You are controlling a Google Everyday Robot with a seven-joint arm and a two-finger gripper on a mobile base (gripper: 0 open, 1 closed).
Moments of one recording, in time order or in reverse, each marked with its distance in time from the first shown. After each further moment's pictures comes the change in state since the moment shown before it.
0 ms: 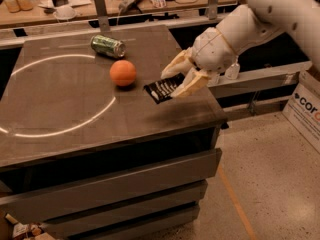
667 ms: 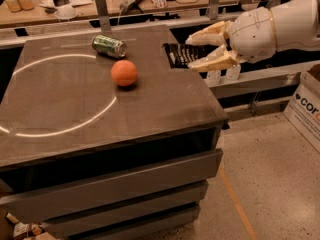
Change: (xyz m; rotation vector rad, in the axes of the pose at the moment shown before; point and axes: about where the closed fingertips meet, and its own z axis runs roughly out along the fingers) arm -0.022 -0.012 -0.086 0.404 -0.116 0.023
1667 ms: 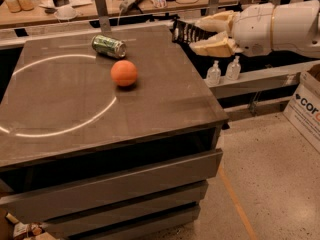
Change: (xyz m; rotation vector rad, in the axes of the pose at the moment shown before) arm 0.015 -0.048 -0.012 0.273 0.023 0.151
